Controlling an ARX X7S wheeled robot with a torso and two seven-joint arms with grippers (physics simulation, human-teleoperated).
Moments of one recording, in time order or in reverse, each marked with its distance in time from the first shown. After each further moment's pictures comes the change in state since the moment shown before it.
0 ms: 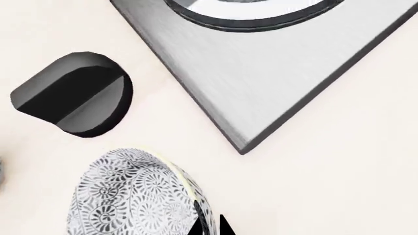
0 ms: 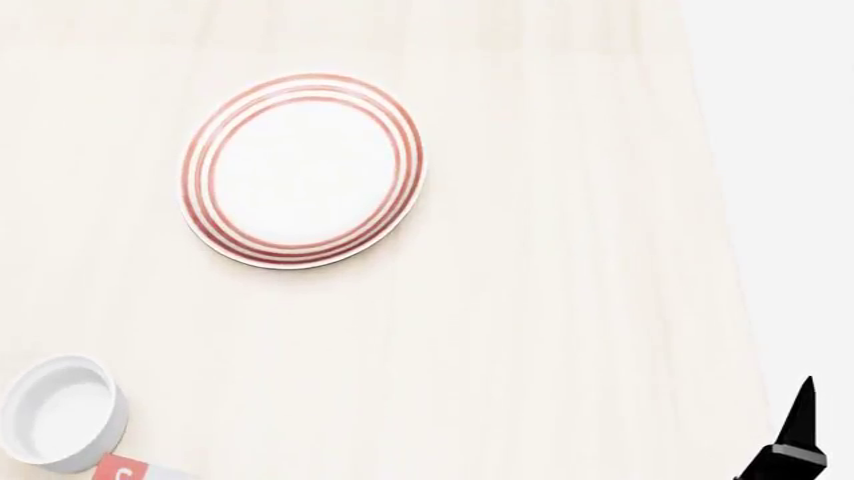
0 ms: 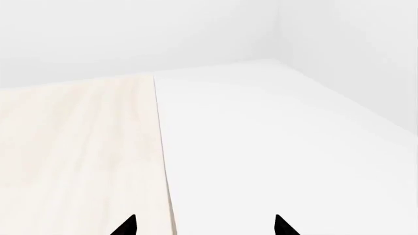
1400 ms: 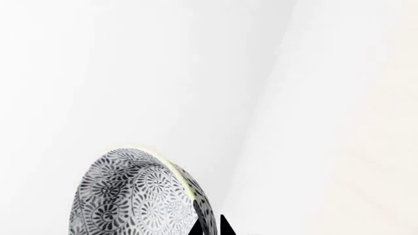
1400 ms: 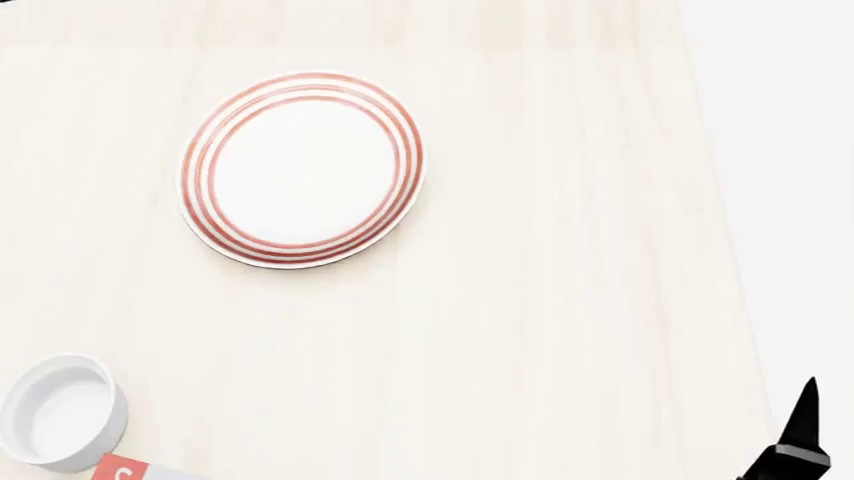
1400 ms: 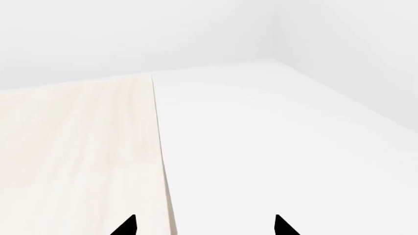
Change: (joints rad) left arm -0.663 -0.218 1.522 0.474 0.639 0.497 1.360; right arm -0.002 0.004 -0.002 0.011 0.011 -0.013 0.003
